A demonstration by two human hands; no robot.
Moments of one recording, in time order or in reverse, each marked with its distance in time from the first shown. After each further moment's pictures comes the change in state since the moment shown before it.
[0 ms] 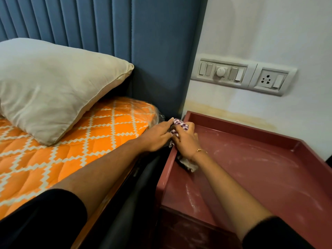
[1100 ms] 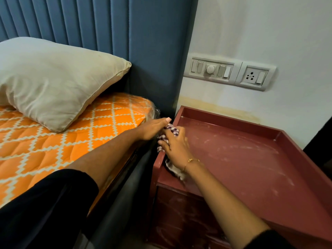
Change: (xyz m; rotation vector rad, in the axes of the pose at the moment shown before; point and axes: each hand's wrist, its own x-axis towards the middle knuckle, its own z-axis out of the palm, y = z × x) left_hand -0.021 0.009 -0.003 -0.286 -0.090 -0.062; right_hand -0.081 -0.038 -0.018 0.056 -0.057 -0.051
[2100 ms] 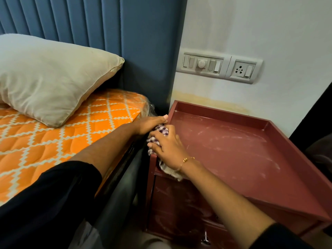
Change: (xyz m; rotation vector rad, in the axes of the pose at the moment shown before) left_hand -0.014 0.011 0.005 -0.055 -0.122 -0.063; right_hand -0.034 -0.026 -0.010 -0.075 -0.095 -0.029
